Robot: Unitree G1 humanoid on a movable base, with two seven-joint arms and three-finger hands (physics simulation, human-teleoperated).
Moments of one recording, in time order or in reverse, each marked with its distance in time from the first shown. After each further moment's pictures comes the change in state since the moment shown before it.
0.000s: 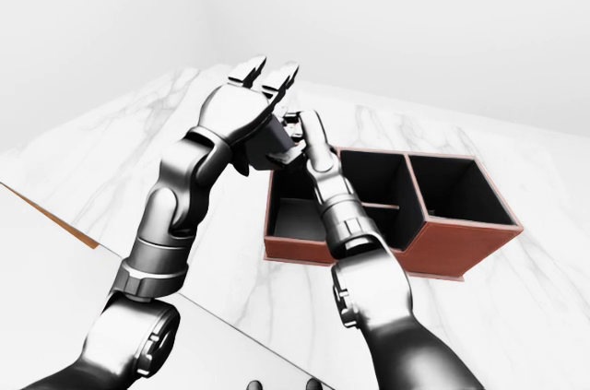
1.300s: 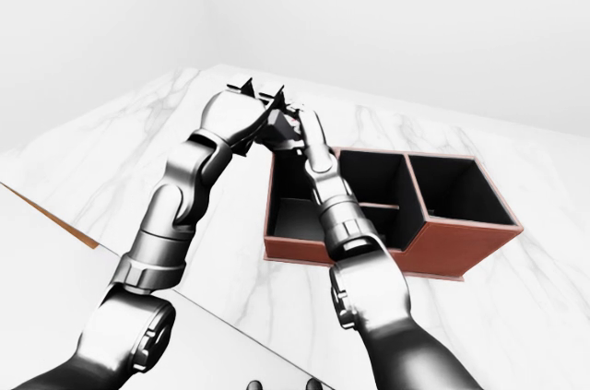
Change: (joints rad) left arm -0.015 0.030 -0.002 0.122 0.028 0.000 0.067; right arm 0.004 0.012 -0.017 -0.010 0.012 0.000 -0.008
